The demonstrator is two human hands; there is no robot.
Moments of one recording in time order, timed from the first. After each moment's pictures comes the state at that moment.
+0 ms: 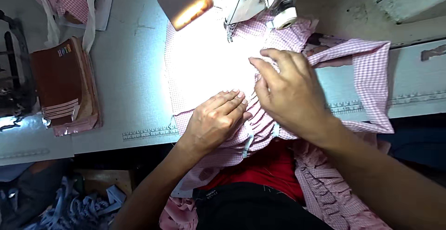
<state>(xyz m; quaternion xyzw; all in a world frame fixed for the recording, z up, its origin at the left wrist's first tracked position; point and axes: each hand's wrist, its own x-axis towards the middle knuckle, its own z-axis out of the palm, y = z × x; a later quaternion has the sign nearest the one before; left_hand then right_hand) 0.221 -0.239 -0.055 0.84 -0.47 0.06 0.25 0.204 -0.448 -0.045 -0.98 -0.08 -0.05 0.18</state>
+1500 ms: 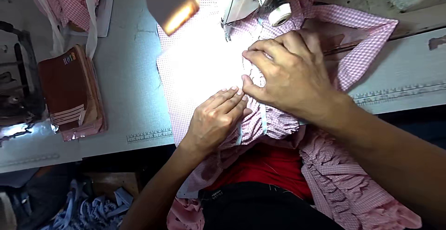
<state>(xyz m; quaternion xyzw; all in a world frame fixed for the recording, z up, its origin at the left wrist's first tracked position) 0.222 -0.239 -0.056 0.85 -0.46 0.08 0.25 0.231 -0.456 -0.039 -0.98 -0.13 -0.08 0.11</state>
